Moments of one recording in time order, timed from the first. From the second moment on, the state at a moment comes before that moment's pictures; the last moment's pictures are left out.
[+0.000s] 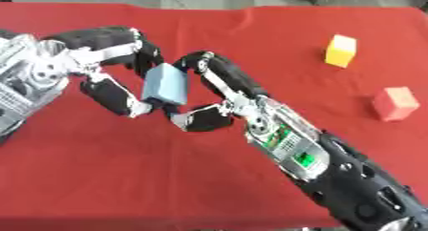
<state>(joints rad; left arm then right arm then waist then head) -1.01 0.53 -0.71 -1.69 -0.50 0.42 -0.56 -0.62 -0.44 0.60 -1.79 0.35 0.18 0.02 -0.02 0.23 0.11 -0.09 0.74</state>
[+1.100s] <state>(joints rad) -1.00 0.51 -0.71 -1.69 -0.61 0.43 -0.60 -0.61 -0.44 0.60 -1.77 0.40 0.14 0.01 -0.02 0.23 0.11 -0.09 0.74</state>
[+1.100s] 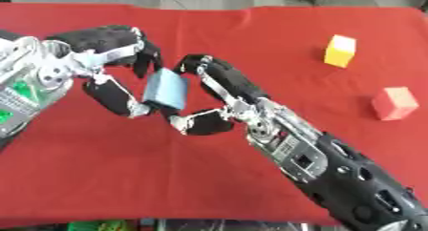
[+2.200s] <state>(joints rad) -0.99 0.53 -0.69 -1.70 -0.65 0.42 -0.63 -0.61 -0.44 0.61 -1.77 0.40 0.17 0.02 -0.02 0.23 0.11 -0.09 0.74</state>
